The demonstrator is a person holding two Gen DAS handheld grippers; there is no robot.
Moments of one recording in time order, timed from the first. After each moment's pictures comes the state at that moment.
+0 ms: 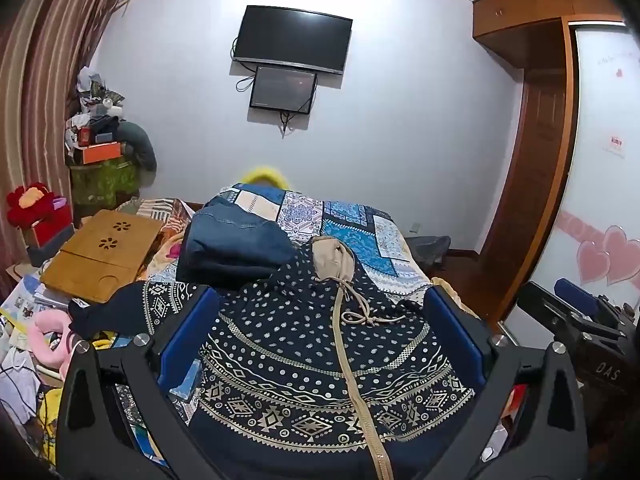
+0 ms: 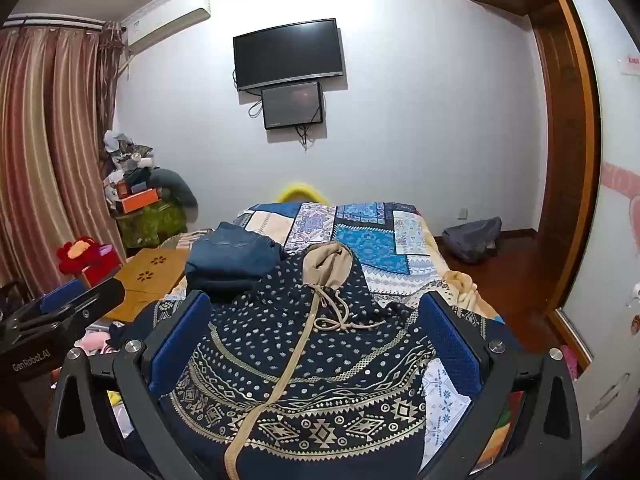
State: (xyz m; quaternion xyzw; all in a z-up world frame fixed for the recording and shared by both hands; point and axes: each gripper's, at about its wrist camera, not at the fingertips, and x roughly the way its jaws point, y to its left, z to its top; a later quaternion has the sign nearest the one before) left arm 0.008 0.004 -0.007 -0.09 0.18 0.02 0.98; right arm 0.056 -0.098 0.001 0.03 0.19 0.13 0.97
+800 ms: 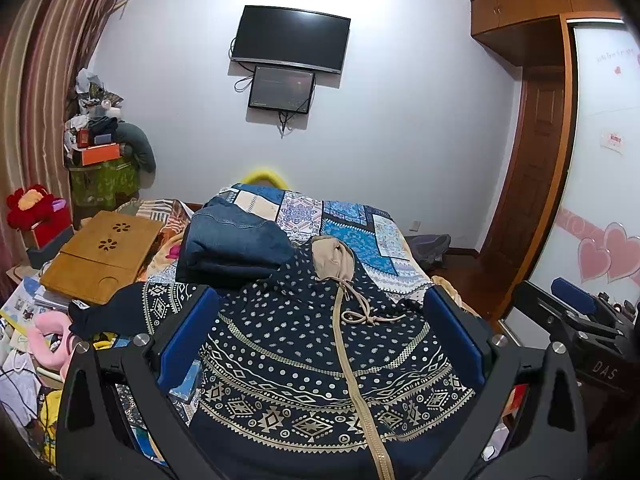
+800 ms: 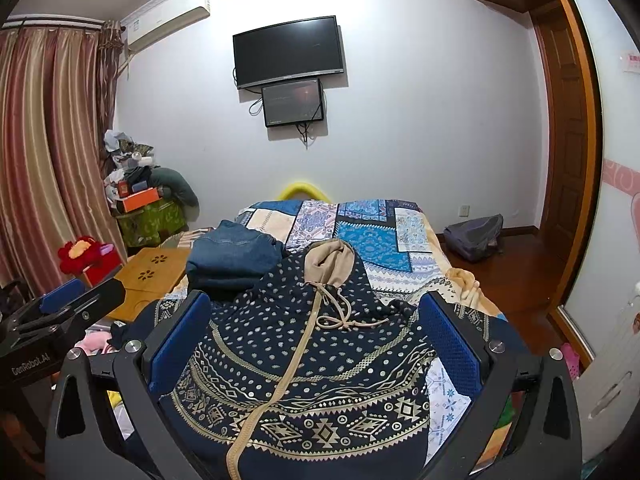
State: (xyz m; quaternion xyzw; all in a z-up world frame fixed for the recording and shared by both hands) left arm 0.008 0.004 -0.010 -0.09 0.18 0.01 0.98; right arm 0.058 -0.094 -0.003 0.03 0.19 0.13 0.97
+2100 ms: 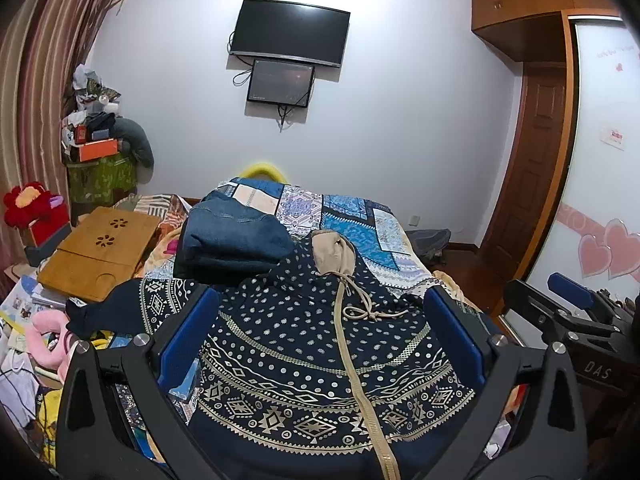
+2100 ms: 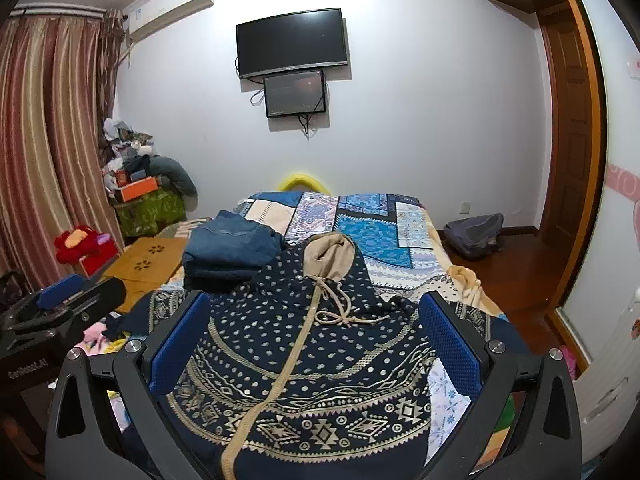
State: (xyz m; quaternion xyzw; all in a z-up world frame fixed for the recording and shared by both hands) left arm 0.018 0.010 -0.017 -0.09 0.19 0.01 0.98; right arm 0.070 -0.089 -0.006 0.02 0.21 0.13 0.97
